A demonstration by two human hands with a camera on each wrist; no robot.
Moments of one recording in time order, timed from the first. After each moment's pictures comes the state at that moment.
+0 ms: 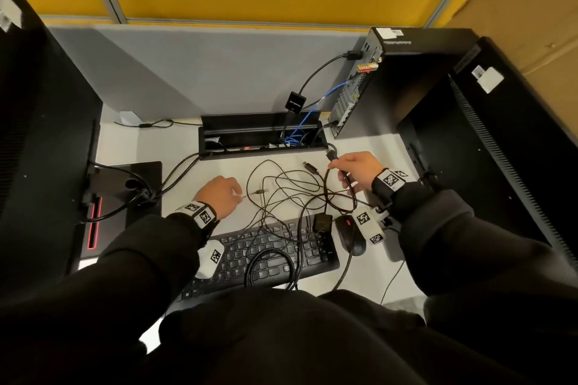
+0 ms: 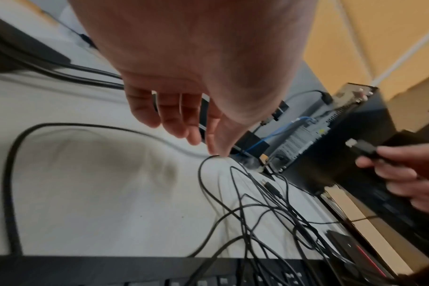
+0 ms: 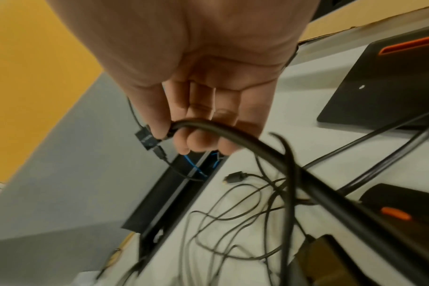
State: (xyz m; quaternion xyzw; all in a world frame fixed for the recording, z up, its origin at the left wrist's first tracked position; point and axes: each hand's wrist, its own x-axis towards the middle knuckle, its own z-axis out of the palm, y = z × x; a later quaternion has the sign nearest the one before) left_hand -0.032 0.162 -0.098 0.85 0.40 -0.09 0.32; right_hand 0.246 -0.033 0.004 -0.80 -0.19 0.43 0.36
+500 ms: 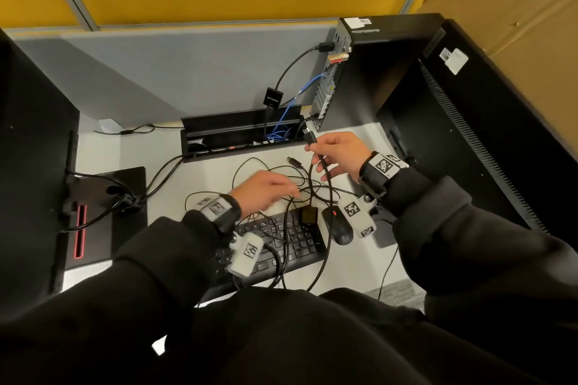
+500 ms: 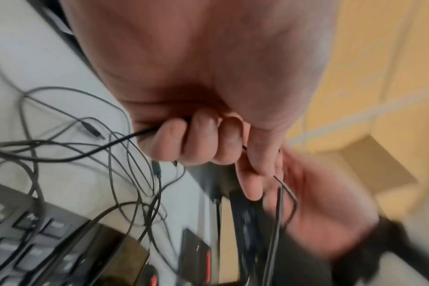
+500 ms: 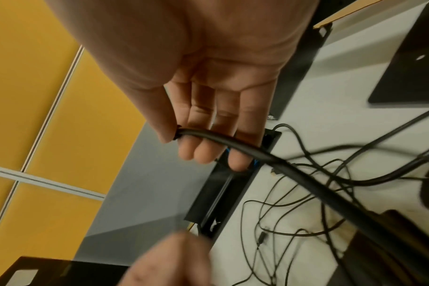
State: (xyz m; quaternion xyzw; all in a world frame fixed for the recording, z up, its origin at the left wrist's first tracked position) left_hand 0.033 0.075 -0.008 0.75 0.22 -0.07 0.62; right_hand 0.229 -0.044 0.049 -0.74 -0.24 0.45 0.45
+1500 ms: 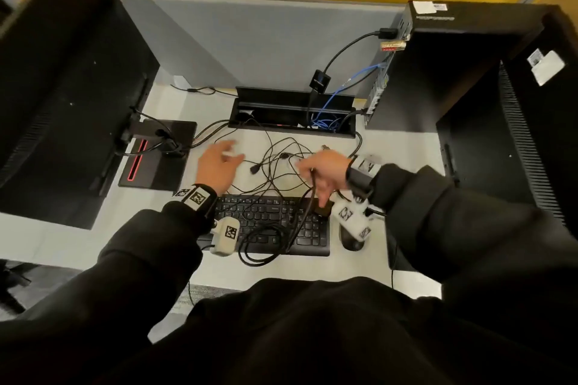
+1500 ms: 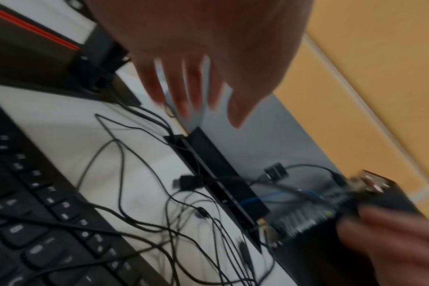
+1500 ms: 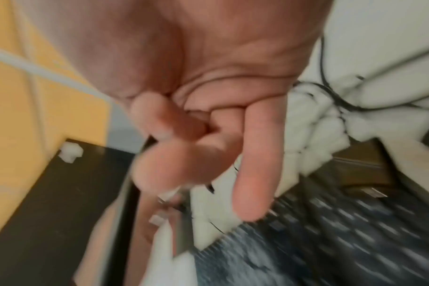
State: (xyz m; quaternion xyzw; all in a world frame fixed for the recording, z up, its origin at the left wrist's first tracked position) left_hand -0.036 0.073 -0.039 0.68 0.60 0.18 0.37; right_hand 0.210 -0.026 0.018 -0.65 -0.36 0.64 0.17
